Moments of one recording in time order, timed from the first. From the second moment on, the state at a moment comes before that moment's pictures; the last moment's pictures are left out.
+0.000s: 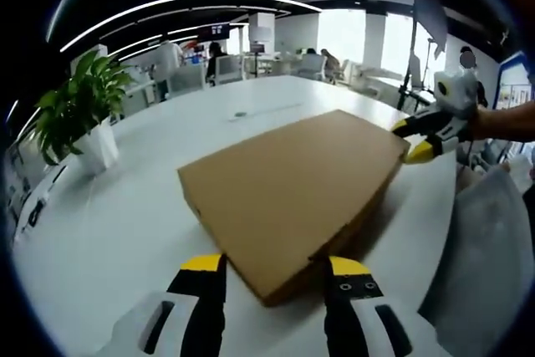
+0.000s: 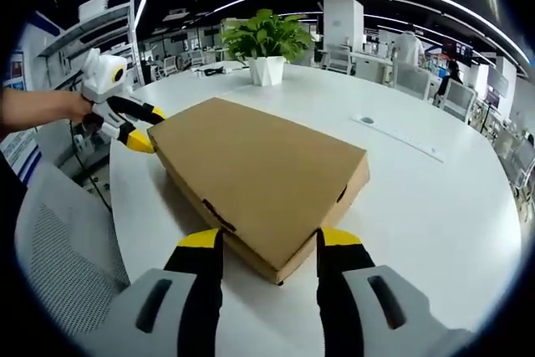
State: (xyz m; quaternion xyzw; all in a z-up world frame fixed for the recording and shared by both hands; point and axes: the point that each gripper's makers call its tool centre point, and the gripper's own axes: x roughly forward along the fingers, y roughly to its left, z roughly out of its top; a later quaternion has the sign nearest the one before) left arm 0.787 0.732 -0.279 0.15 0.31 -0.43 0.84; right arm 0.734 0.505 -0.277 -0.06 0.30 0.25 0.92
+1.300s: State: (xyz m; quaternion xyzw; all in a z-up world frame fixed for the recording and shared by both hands) left arm 0.753 0.769 -0.276 0.17 0.33 -0.43 0.82; right arm 0.695 0.540 -0.278 -0.08 0.28 0.28 0.91
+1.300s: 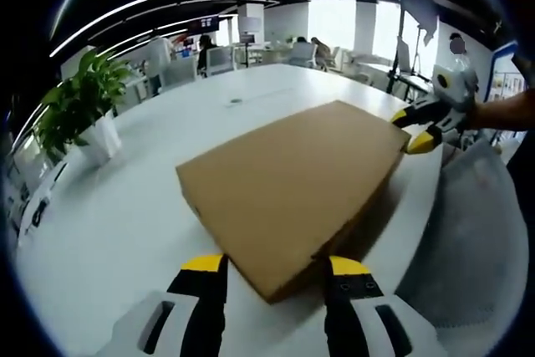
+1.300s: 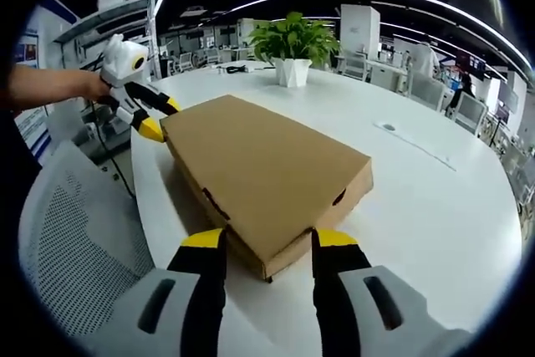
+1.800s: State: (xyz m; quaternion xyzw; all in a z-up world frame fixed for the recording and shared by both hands) left arm 0.742 0.773 -0.274 0.14 0.34 -0.42 0.83; right arm 0.685 0.537 -0.281 -0.04 0.29 0.26 0.92
